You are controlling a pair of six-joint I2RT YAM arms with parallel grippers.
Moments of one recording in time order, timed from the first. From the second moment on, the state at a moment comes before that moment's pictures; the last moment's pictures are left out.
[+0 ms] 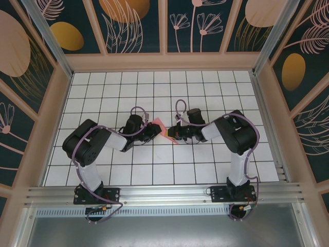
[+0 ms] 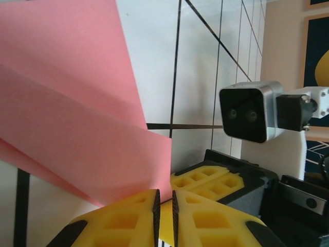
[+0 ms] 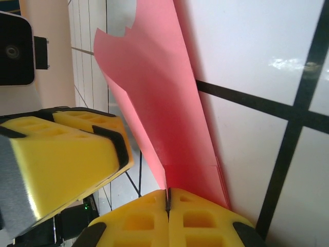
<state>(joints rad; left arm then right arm) -0.57 1.83 0.60 0.68 0.45 -1.15 0.51 1.95 0.75 0.47 -0.83 0.81</state>
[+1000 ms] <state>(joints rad) -0.57 1.87 0.68 0.56 0.40 -1.15 0.51 1.86 0.83 0.15 -0.76 0.53</state>
